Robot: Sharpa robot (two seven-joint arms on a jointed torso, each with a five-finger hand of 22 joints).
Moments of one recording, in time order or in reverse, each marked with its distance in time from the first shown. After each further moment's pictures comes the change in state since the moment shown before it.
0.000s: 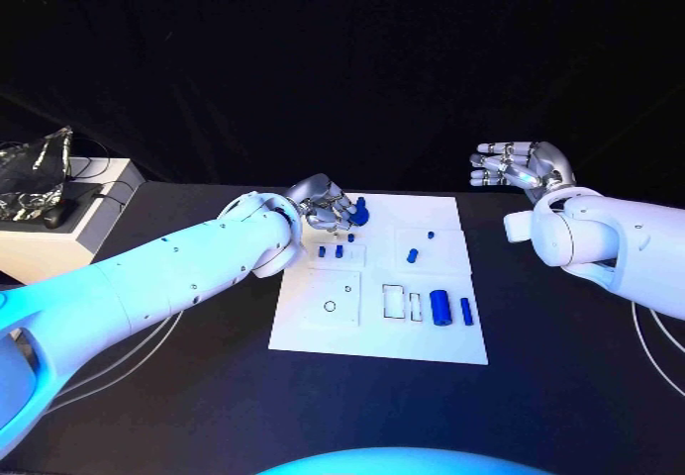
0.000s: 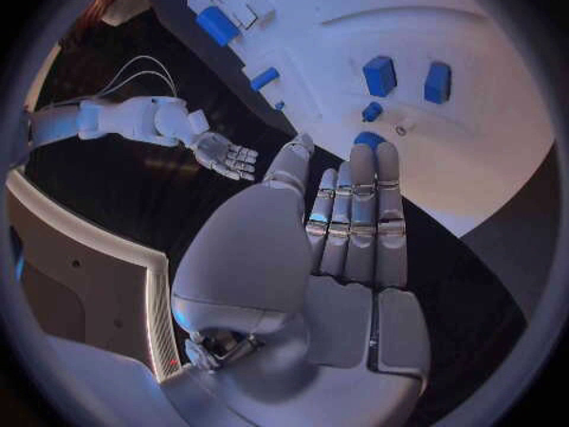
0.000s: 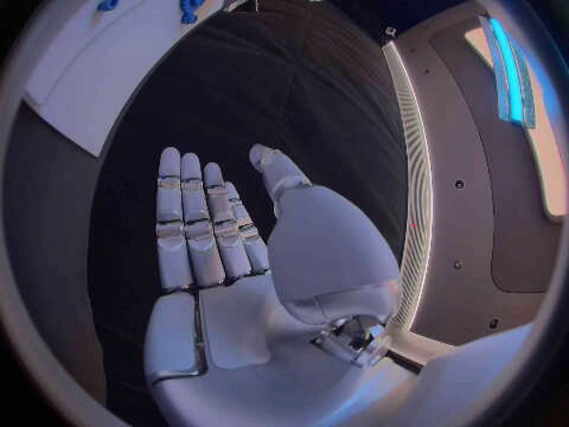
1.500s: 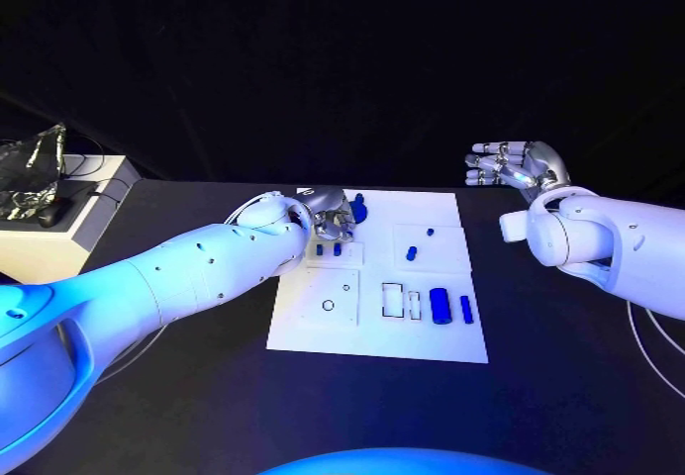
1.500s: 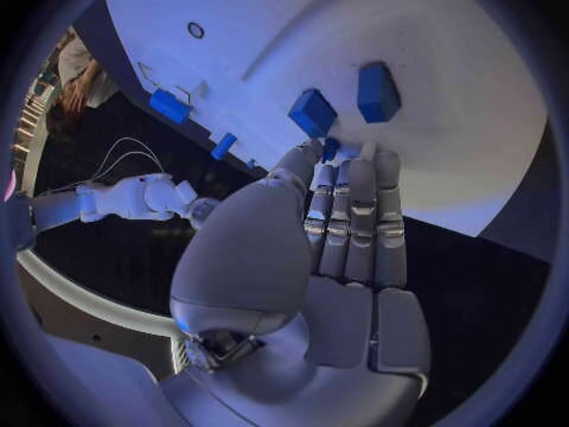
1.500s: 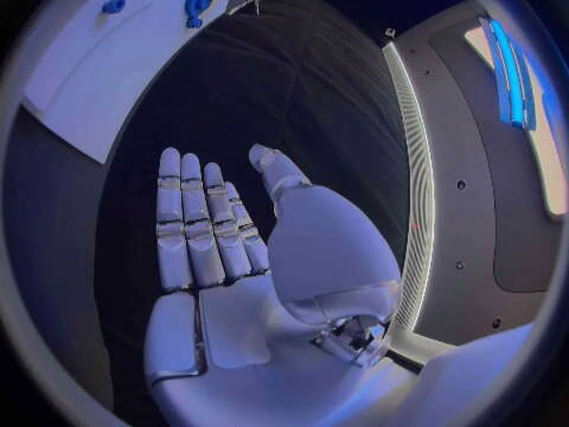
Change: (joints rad) left arm 0.006 0.098 -0.037 -0.146 -0.332 0.085 0.008; left_hand 0.004 -0.023 0.202 -0.010 -0.013 0.085 0.008 -0.054 -0.003 0.117 -0.008 -0.193 0.000 -0.045 -0.001 0.457 -0.073 0.024 -0.027 0.009 0.208 0.318; right arm 0.003 0.015 0.000 0.000 -0.012 0.001 0.001; right_hand 0.000 0.000 0.004 -0.004 0.000 0.000 0.000 0.000 0.000 0.000 0.000 0.000 0.000 0.000 0.000 0.000 0.000 0.000 -0.007 0.000 0.000 0.000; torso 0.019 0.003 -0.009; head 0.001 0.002
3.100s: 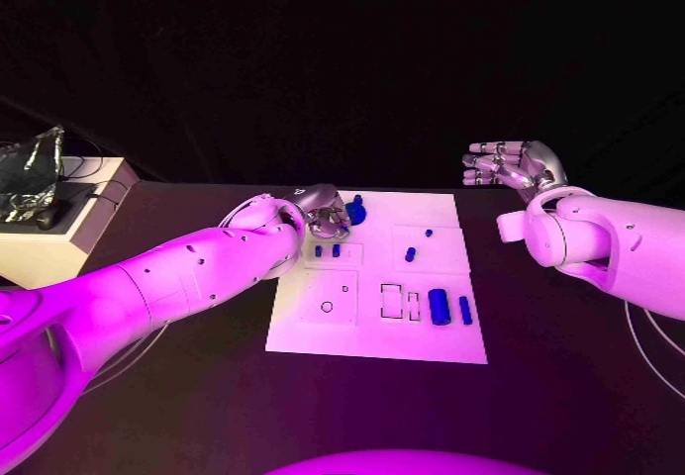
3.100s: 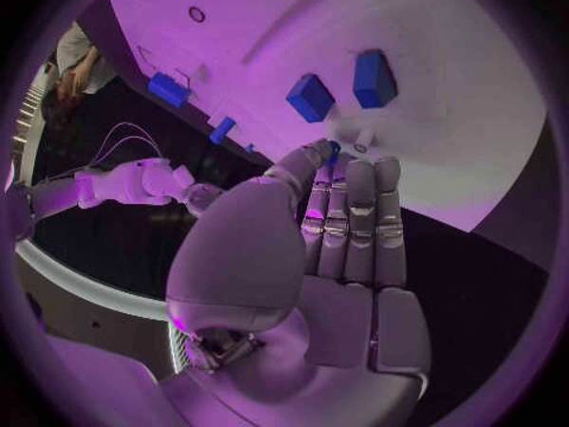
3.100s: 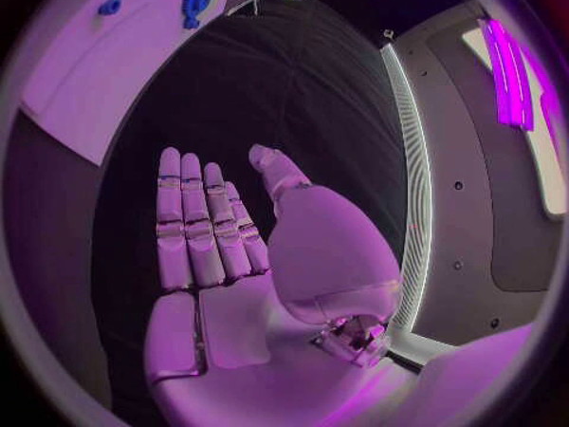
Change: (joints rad) left arm -0.004 -0.027 0.003 0.022 0.070 -0.070 0.015; left_hand -0.032 0.024 0.178 -0.096 -0.006 0.126 -0.009 -0.004 0.003 0.155 -0.045 -0.046 0.000 0.053 -0.043 -0.003 0.030 0.014 -0.027 -0.041 0.164 0.000; right arm 0.002 0.000 0.000 0.006 -0.006 -0.002 0.008; right_hand 0.000 0.000 0.000 0.000 0.004 0.007 0.000 0.000 0.000 0.000 0.000 0.000 0.000 0.000 0.000 0.000 0.000 0.000 0.000 0.000 0.005 0.000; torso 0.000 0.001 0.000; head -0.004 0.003
